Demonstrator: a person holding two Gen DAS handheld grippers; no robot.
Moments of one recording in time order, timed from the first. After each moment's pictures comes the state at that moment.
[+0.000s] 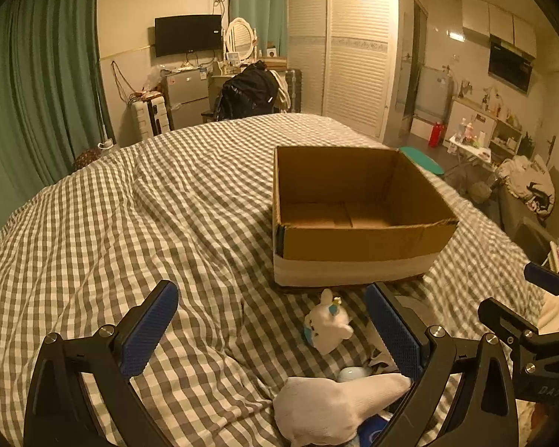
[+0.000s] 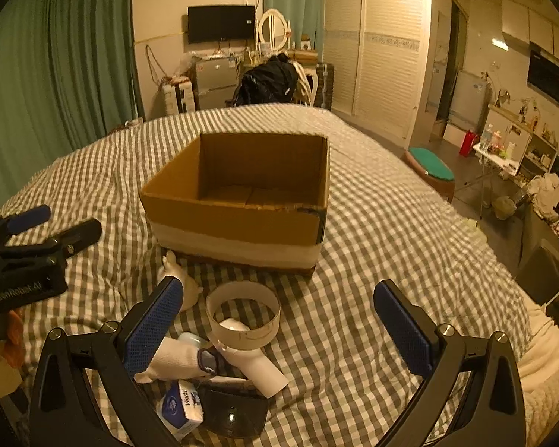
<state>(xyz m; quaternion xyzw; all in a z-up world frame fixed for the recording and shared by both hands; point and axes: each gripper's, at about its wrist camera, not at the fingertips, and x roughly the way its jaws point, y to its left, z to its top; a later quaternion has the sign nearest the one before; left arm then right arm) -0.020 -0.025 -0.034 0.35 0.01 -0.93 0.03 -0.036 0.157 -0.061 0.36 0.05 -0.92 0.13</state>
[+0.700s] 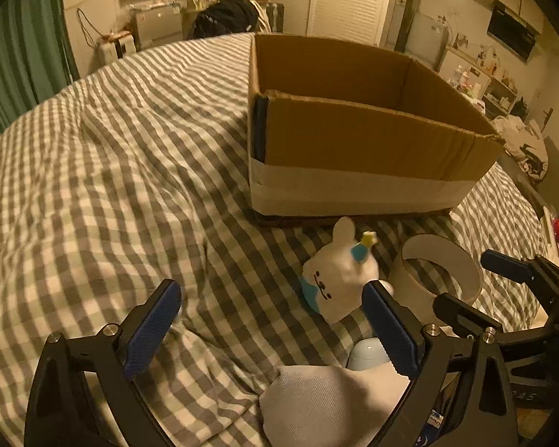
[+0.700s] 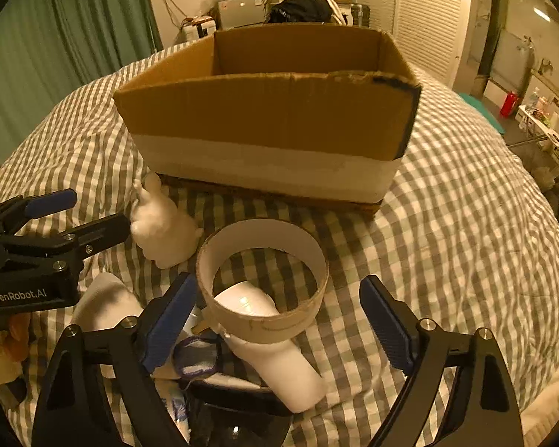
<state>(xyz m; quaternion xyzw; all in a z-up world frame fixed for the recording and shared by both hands) -0.072 -0.025 -0.130 0.48 0.02 -0.88 -0.02 -0.090 0.130 -0.161 0.46 0.06 -0.86 0.19</state>
